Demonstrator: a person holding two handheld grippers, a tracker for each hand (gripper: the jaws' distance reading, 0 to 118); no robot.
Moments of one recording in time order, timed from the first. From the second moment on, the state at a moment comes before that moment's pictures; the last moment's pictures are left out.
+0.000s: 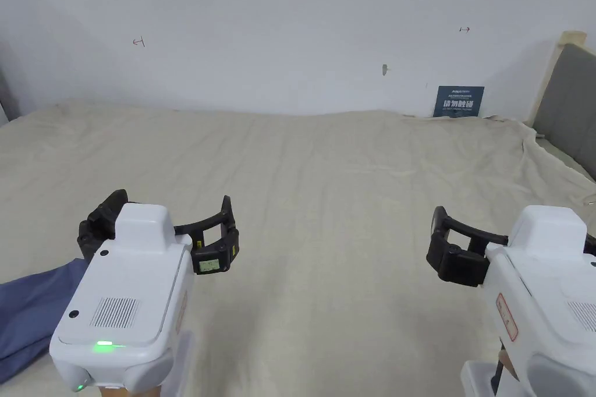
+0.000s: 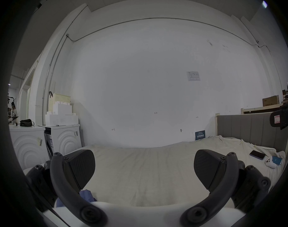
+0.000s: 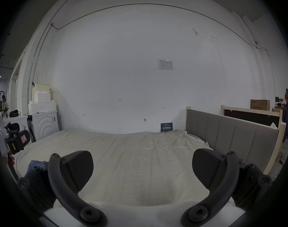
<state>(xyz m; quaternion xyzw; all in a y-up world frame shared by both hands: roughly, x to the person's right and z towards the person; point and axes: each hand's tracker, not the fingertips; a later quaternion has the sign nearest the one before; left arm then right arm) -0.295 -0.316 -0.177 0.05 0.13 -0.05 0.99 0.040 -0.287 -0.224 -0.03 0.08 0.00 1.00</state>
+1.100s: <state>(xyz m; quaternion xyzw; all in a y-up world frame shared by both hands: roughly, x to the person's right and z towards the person) -0.297 -0.312 -0.178 0.05 0.13 -0.05 0.99 0.047 -0.294 -0.235 -0.05 0.09 0.01 1.00</state>
